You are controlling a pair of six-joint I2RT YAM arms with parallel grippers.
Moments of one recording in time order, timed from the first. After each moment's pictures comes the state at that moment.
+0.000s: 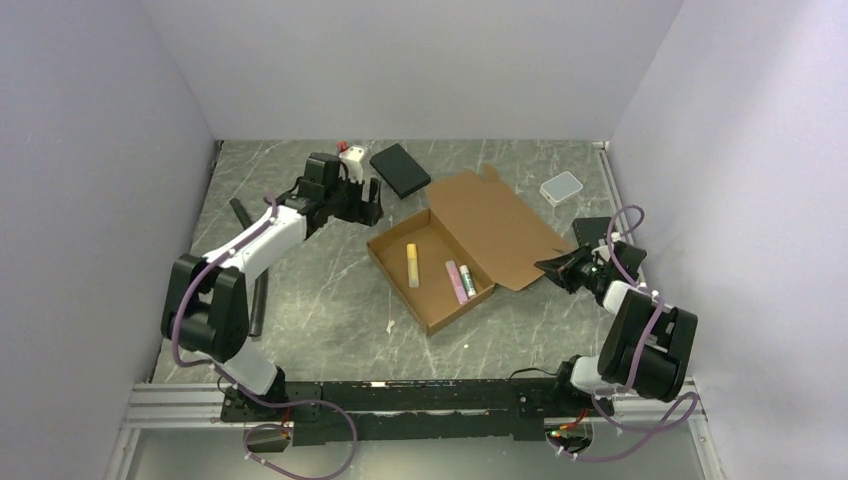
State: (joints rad) left arm -0.35 1.62 1.18 -0.21 0.20 -0.08; right arm -0.44 1.39 0.44 0.09 -0.82 0.73
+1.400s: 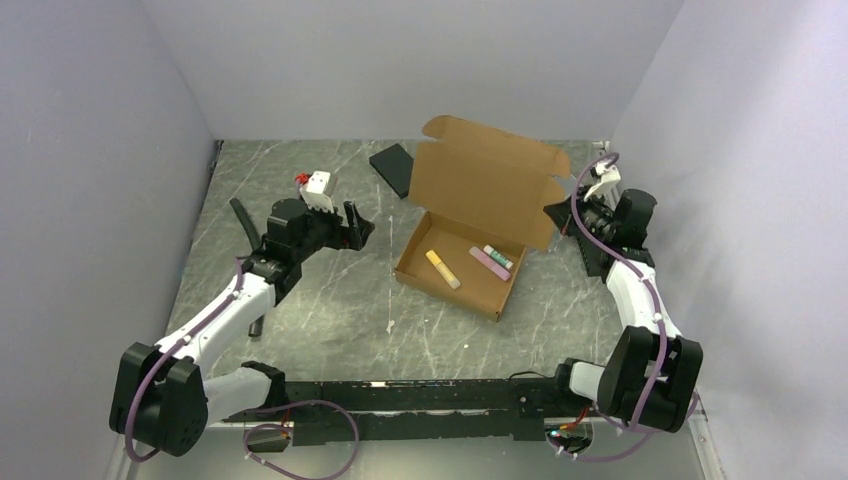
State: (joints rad) left arm -0.35 1.13 0.71 0.10 0.21 -0.28; right arm -0.28 1.21 0.73 0.11 -0.76 0.05
